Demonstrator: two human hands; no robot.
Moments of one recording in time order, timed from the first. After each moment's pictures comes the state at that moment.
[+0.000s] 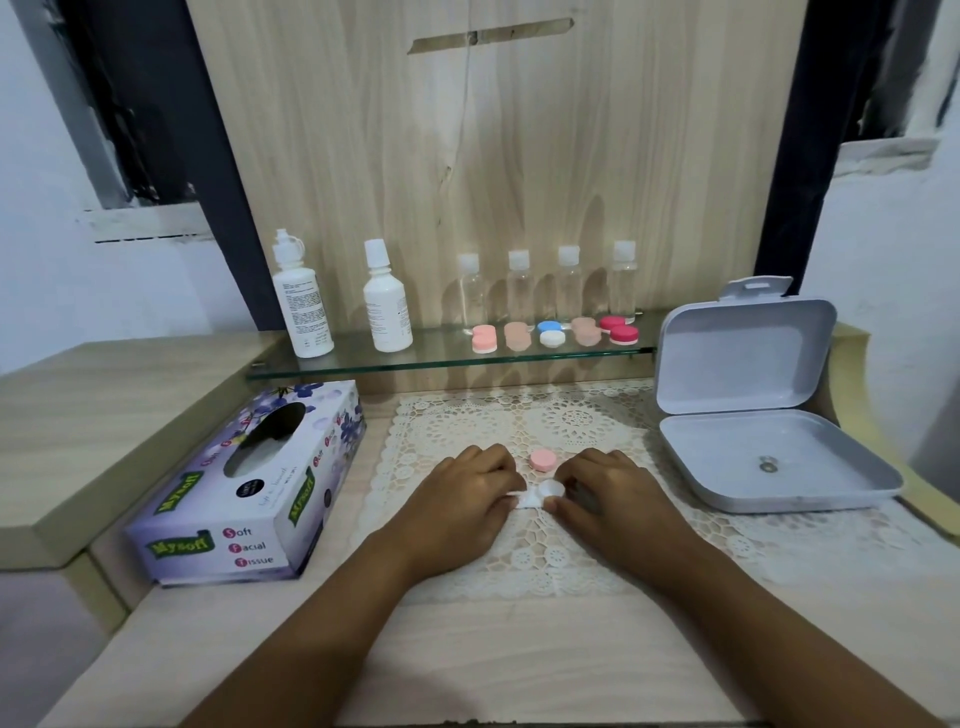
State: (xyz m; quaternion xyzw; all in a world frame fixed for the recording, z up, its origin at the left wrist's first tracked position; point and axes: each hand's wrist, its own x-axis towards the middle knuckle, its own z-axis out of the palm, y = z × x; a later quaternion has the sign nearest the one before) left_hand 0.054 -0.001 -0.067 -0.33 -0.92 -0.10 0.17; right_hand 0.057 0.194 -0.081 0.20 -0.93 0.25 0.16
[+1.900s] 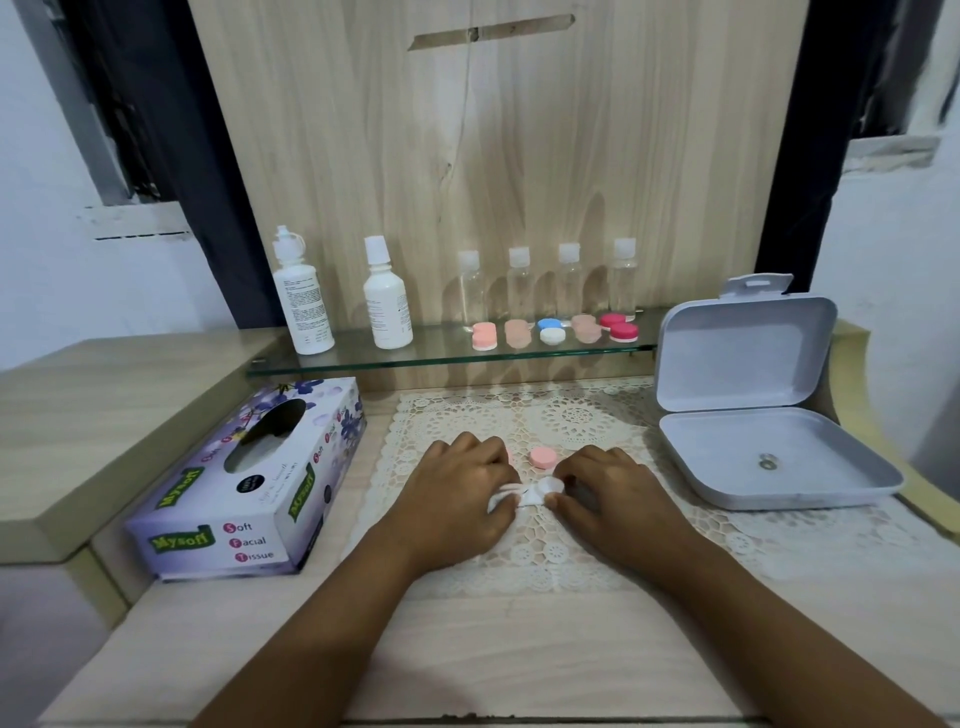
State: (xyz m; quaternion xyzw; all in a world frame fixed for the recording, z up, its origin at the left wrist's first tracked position) left_hand 0.058 0.000 -0.062 -0.28 -0.94 -0.04 0.20; right_hand 0.057 0.194 -0.081 0.21 -0.93 0.23 0.18
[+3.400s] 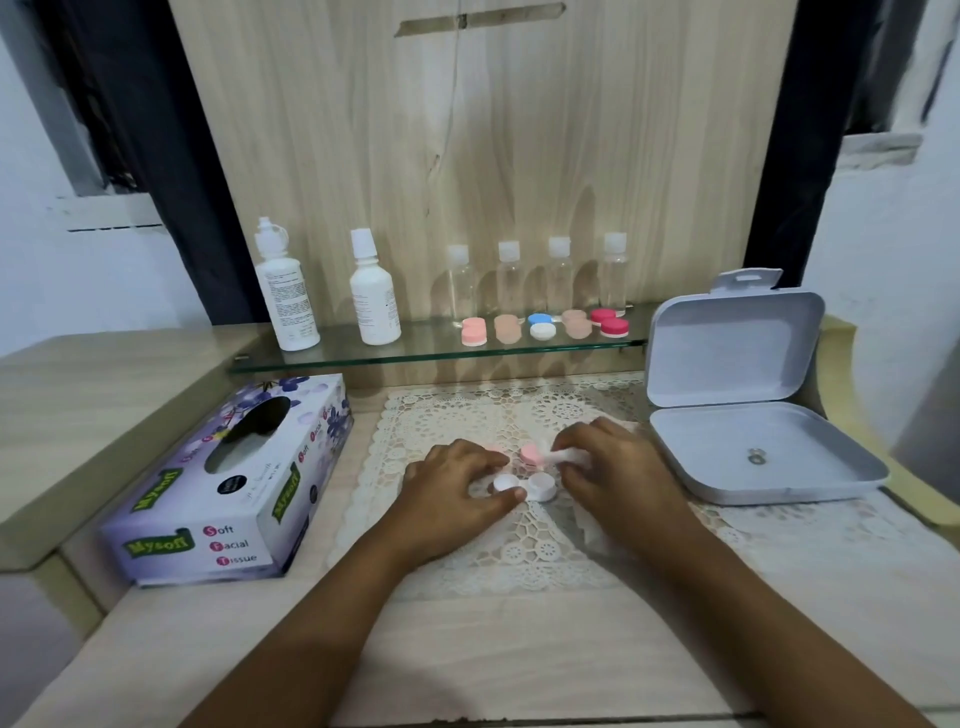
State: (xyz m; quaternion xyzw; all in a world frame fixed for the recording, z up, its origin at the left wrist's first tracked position) left_hand 0.054 0.004 -0.070 -0.15 -0.95 -0.26 0.09; right_hand 0.065 0.195 -0.061 0.19 -0.90 0.31 0.26
